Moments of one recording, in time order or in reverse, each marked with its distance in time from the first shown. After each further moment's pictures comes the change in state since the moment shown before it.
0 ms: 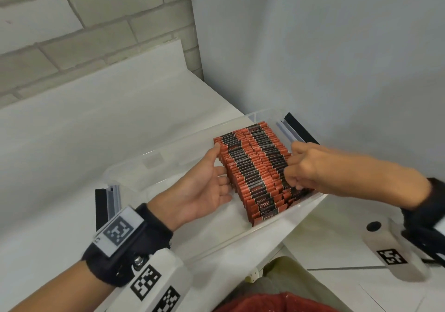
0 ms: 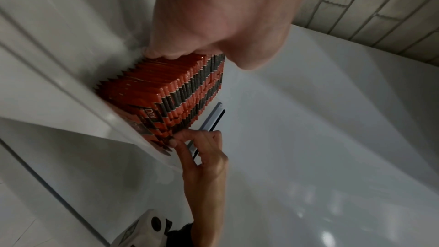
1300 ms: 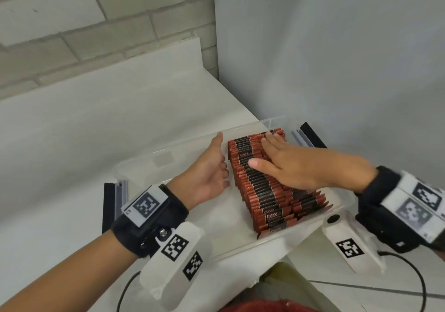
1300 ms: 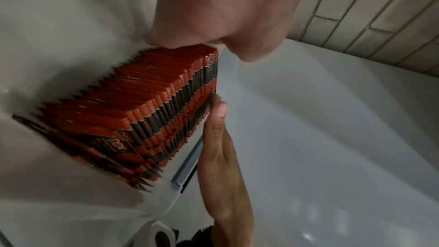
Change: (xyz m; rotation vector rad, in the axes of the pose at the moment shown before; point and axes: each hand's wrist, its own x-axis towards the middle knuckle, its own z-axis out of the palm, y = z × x) left_hand 0.016 0.024 0.002 -0.024 0.101 0.075; right_hand 0.068 -0.026 -0.029 0.342 -0.436 0.536
